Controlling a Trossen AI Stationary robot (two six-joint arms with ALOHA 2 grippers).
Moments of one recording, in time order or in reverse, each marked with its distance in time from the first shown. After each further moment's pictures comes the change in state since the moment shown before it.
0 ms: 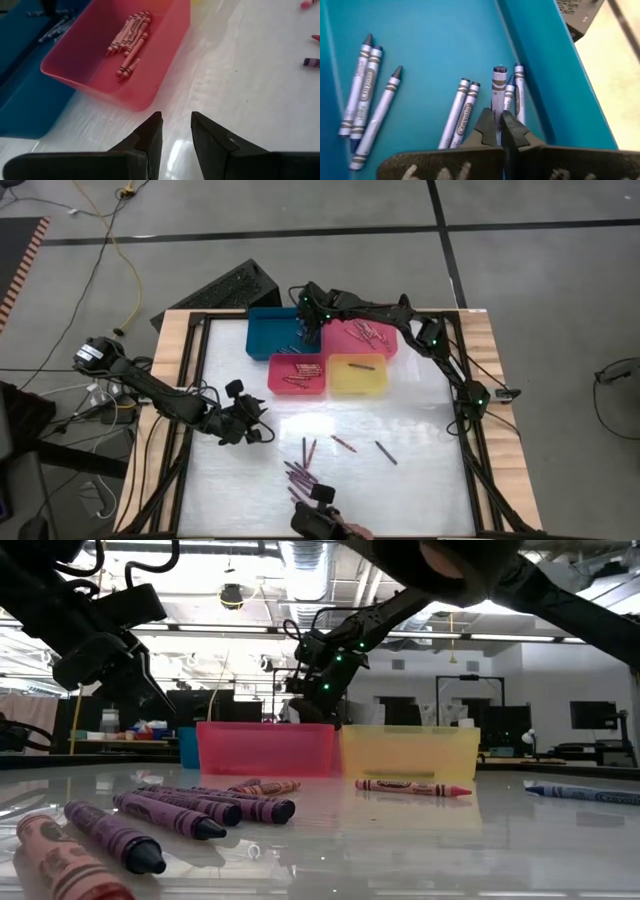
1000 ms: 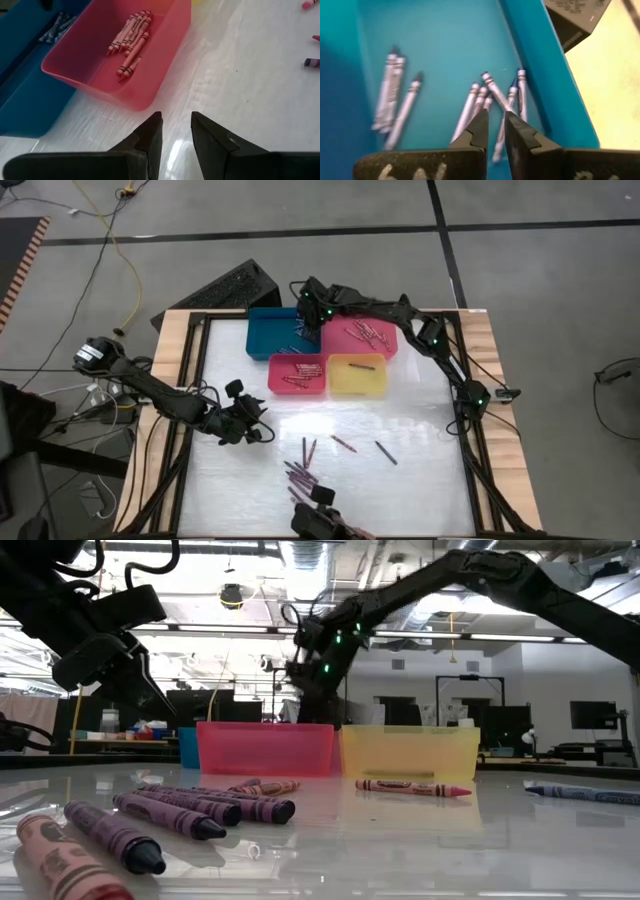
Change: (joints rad) left arm 0.000 0.000 0.000 -0.002 -0.002 -0.007; right arm -0.011 -0.004 0.033 -0.044 -0.073 0.035
